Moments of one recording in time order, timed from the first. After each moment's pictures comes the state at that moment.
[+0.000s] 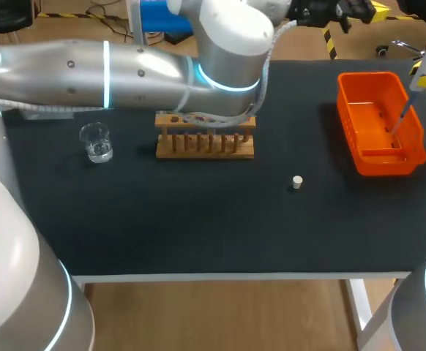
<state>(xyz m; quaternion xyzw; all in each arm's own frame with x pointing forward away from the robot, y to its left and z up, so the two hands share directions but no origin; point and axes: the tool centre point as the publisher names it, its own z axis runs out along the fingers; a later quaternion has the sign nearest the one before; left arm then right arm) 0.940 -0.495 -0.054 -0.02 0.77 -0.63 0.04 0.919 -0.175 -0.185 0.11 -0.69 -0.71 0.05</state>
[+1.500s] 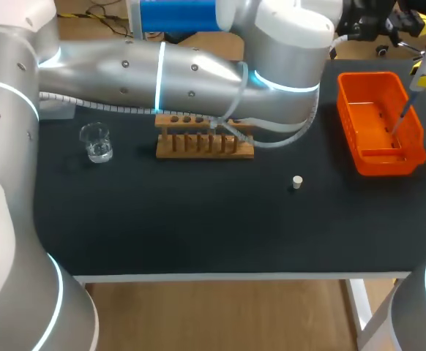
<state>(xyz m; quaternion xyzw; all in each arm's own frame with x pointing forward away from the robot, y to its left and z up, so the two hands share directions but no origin) 0.917 -0.571 -0.067 -0.02 0.77 -0.64 0.03 0.919 -0.175 -0.185 0.11 -0.69 -0.71 0.05</state>
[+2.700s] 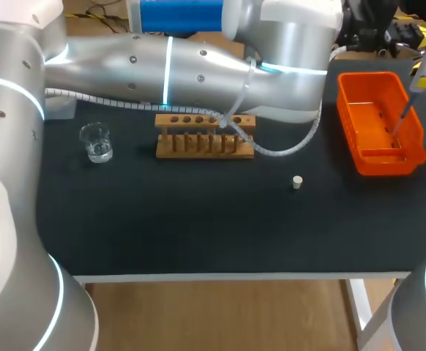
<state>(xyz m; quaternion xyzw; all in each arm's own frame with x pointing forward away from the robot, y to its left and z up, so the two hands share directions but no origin) 0.923 -0.582 -0.096 -0.02 0.76 -0.64 0.01 0.919 -0.175 -0.187 0.11 -0.69 -0.71 0.05</state>
